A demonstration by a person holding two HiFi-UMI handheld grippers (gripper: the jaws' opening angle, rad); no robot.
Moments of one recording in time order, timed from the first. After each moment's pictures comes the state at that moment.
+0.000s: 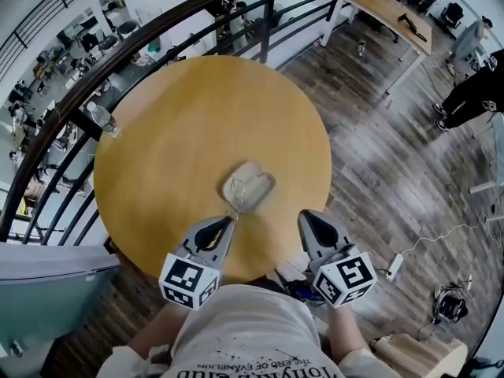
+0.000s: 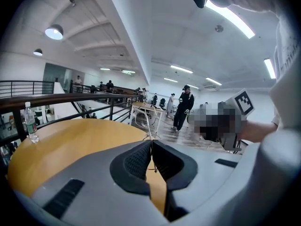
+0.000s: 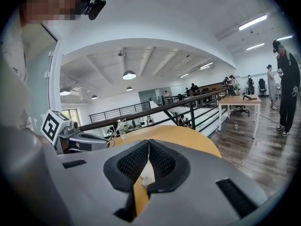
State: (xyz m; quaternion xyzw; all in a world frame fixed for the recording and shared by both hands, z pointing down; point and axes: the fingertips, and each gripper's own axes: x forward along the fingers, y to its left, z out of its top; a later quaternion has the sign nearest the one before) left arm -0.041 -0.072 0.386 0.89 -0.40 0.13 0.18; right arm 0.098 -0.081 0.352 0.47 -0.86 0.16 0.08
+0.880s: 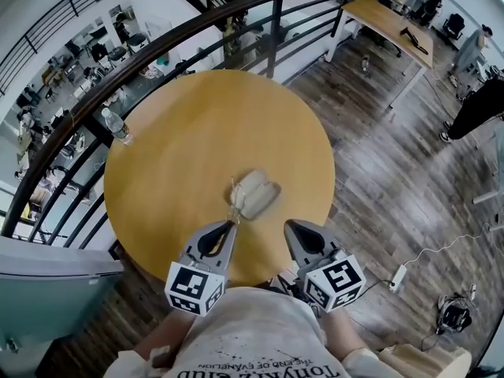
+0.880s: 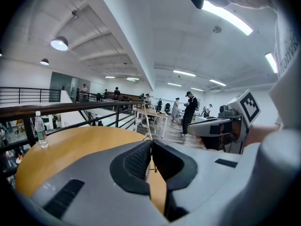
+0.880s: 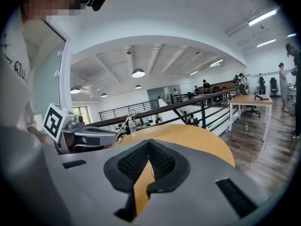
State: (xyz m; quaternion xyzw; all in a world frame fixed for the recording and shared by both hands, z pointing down) left arm -0.055 -0.058 0.355 0.88 -0.44 0.11 0.14; right arm 0.053 -0.060 0.341 0.42 -0.89 0.15 0.10
